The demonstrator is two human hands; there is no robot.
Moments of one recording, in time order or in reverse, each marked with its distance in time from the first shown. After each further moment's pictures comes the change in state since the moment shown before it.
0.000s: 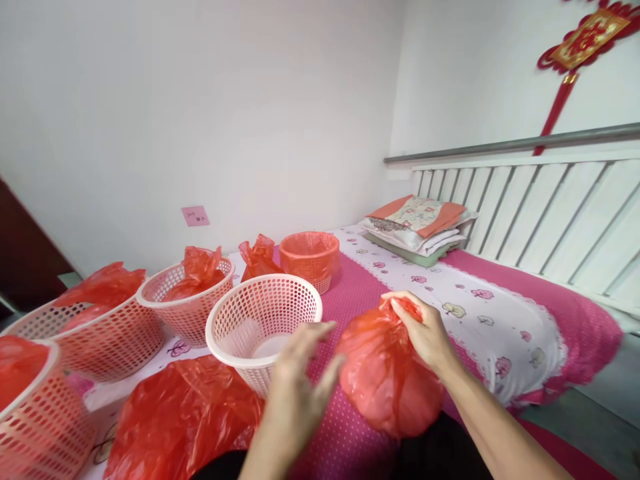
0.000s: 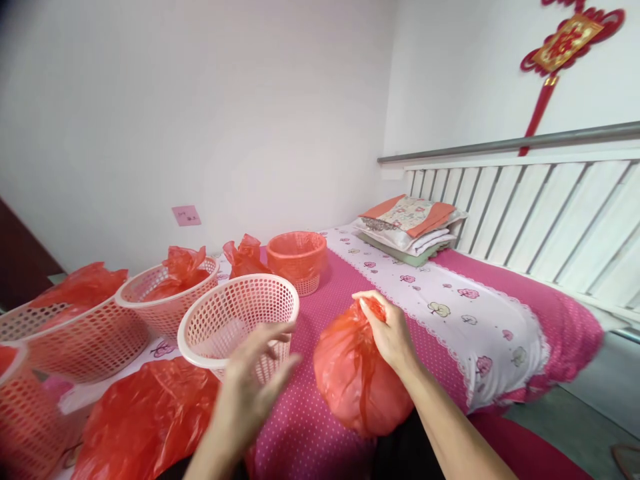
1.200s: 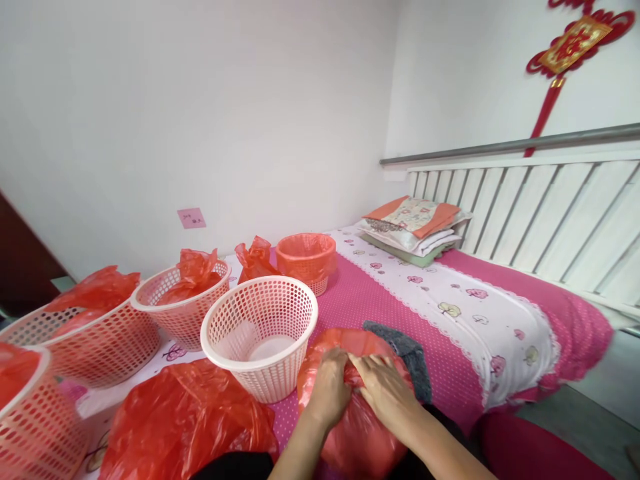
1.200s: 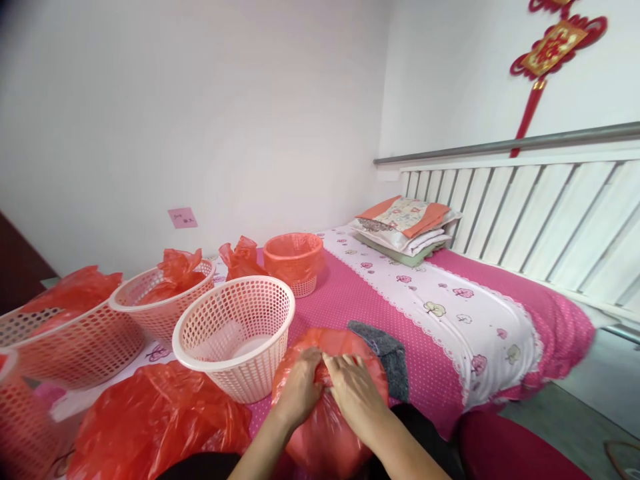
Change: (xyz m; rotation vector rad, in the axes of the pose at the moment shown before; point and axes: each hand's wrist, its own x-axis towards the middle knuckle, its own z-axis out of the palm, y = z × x) left_hand -0.031 -0.077 0.120 0.025 -0.500 -0.305; right_hand -0.091 0.055 0.054 -0.966 -0.587 -0.235
